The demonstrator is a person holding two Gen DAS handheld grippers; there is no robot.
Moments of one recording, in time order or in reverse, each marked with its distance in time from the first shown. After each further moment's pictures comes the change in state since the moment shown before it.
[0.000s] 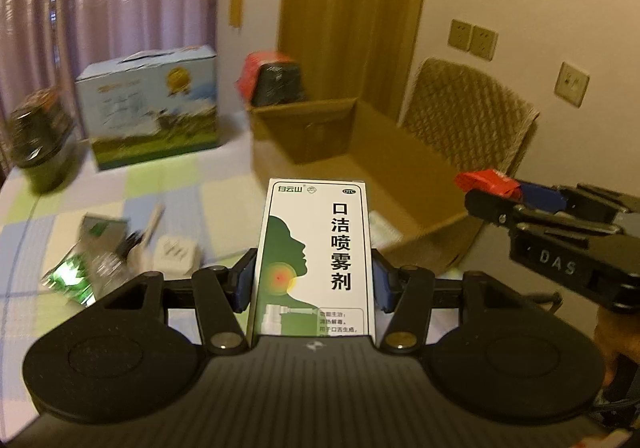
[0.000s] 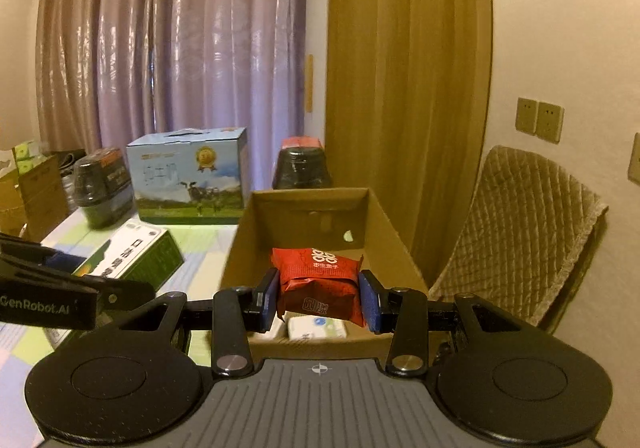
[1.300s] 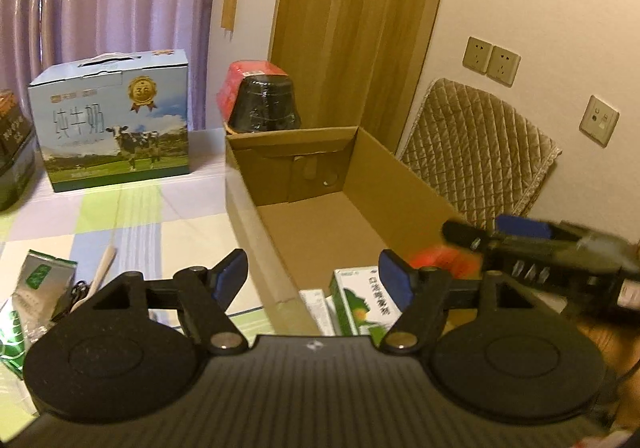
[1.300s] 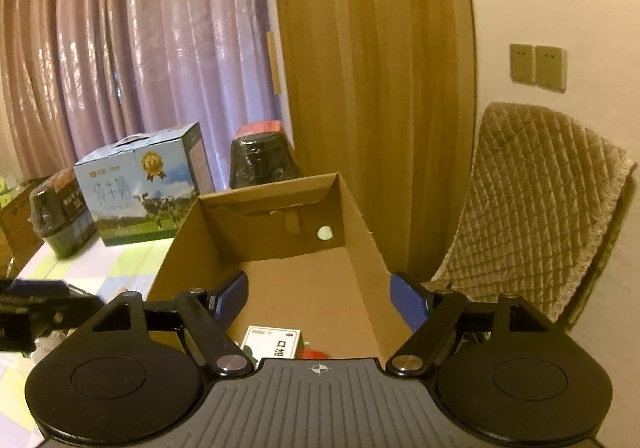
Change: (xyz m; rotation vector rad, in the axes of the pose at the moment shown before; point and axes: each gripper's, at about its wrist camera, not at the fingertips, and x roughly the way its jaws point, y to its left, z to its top) left arm 0.096 0.006 0.051 -0.063 -0.026 -0.015; right arm 0.086 -0.069 0.013 0.140 0.047 0.003
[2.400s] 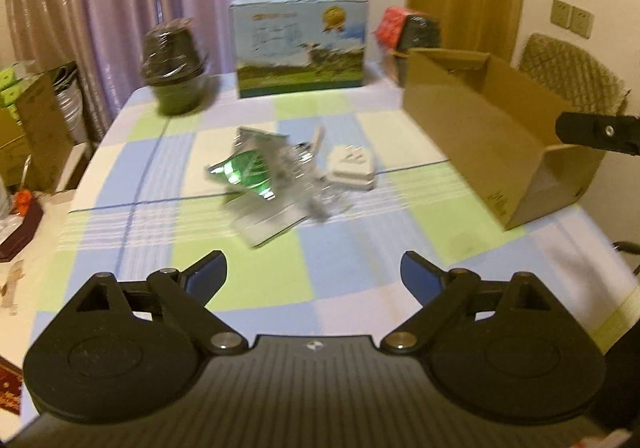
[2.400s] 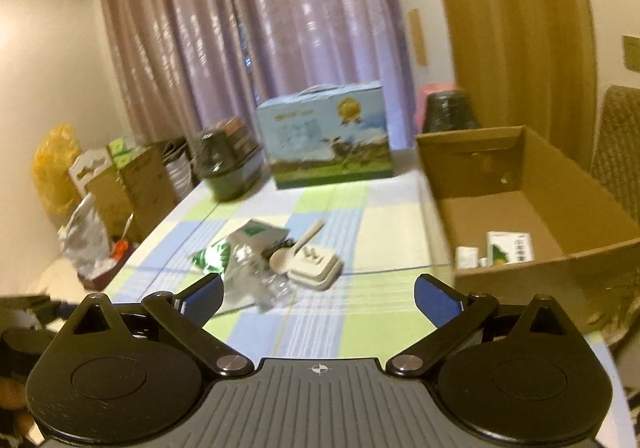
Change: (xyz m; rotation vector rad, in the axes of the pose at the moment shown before) left arm -0.163 0.142 -0.143 -0.015 0.097 0.292; right arm -0.076 0.183 -0.079 -0.072 0.072 0.323
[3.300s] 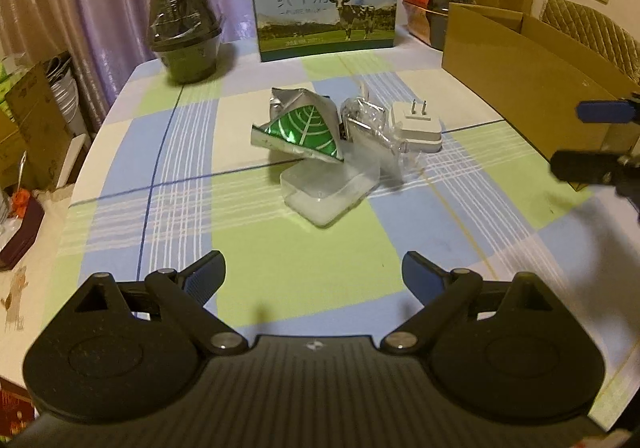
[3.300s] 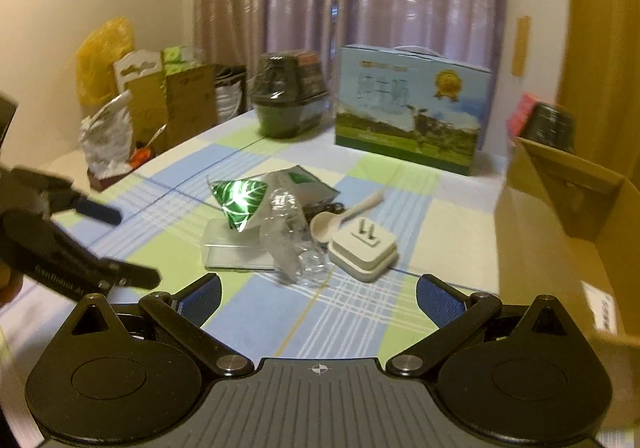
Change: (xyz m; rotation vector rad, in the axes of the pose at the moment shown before) left arm 0.071 0.064 -0.008 0.068 0.065 -0.010; right arm 0.103 0.038 -0.031 -0.341 0.099 0.082
